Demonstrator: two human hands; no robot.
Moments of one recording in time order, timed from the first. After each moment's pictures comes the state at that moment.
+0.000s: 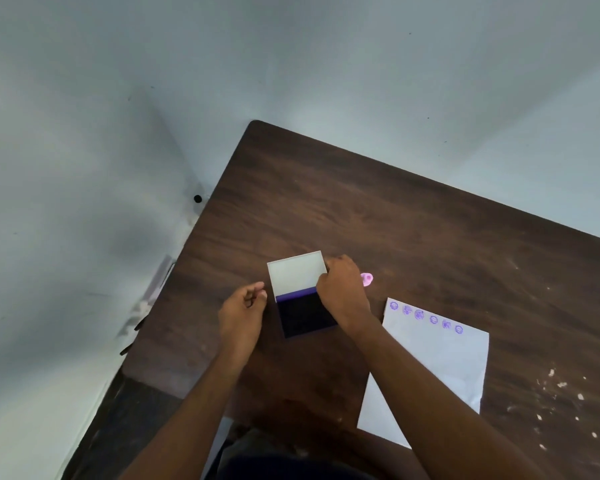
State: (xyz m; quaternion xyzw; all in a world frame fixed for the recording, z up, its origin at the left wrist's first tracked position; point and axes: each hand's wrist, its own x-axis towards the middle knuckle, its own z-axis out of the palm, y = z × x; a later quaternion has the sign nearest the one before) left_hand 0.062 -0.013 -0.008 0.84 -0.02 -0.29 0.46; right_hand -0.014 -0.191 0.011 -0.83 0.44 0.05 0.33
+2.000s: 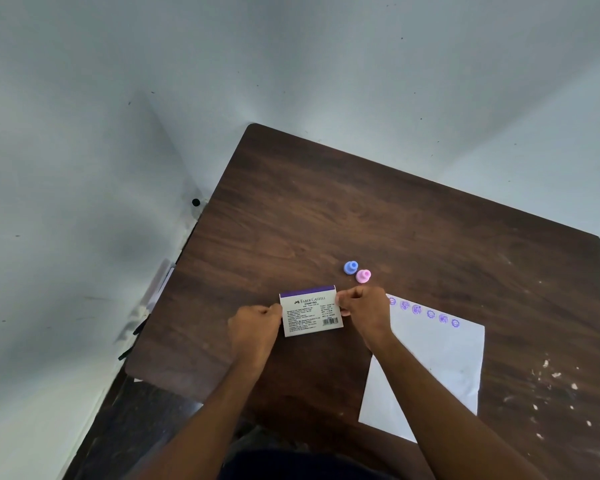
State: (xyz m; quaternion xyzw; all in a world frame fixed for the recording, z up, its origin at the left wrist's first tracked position) left_hand 0.036 -0.019 0.003 0.89 0.00 -0.31 0.32; right_hand -0.078 -0.186 -0.004 -0.64 0.58 -0.01 0.51
